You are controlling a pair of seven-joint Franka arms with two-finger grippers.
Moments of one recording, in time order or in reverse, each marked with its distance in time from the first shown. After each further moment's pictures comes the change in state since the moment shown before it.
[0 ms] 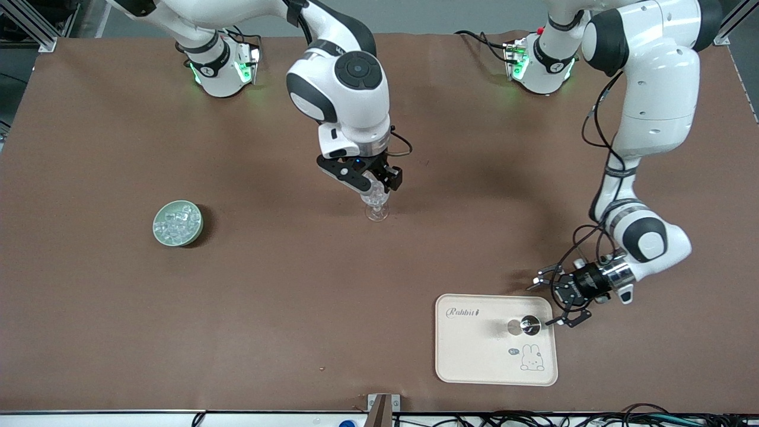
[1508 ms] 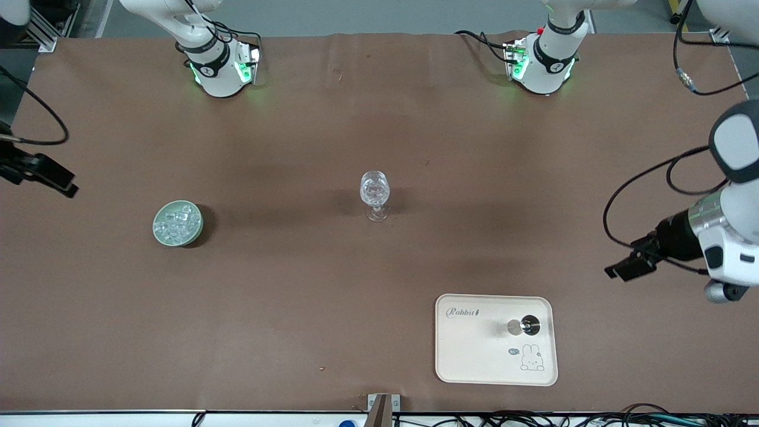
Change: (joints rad) left arm 0.116 -0.520 -0.300 0.177 1.398 -0.201 0.290; right arm -0.285 -0.462 -0.686 -0.001 0.300 -0.330 -1.413
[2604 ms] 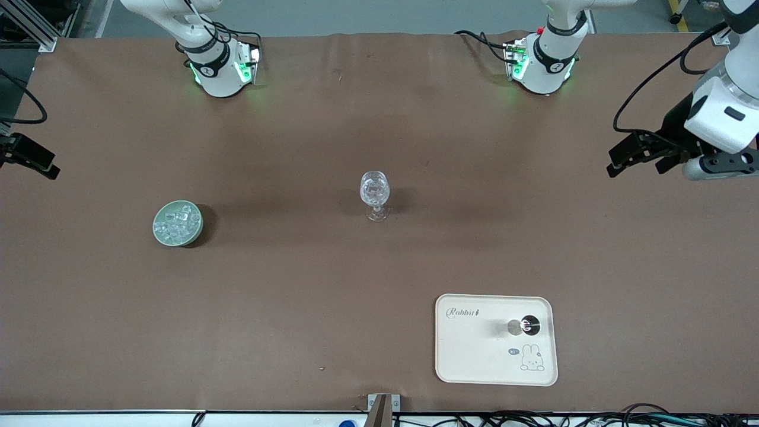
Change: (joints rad) left arm -0.002 -0.327 -0.075 -0.222 0.130 -0.088 0.312; right arm -0.054 -0.030 0.030 -0.025 0.004 -0.025 -0.076
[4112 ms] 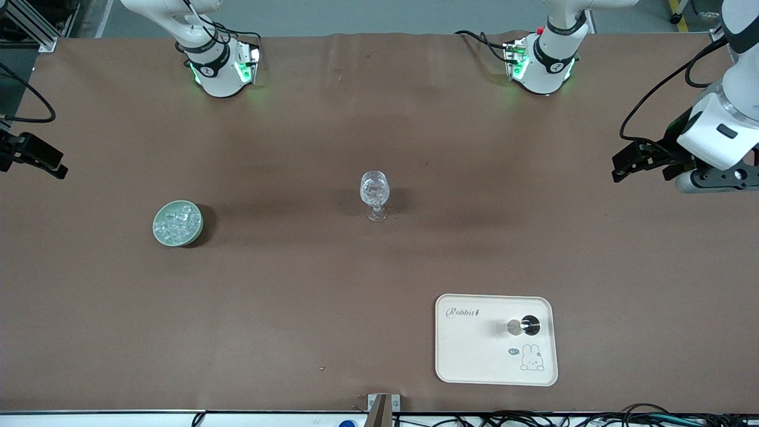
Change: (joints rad) left arm -0.083 0.031 0.072 0.035 0.052 -0.064 0.048; right arm -0.003 0.000 0.018 -0.001 0.002 -0.005 0.000
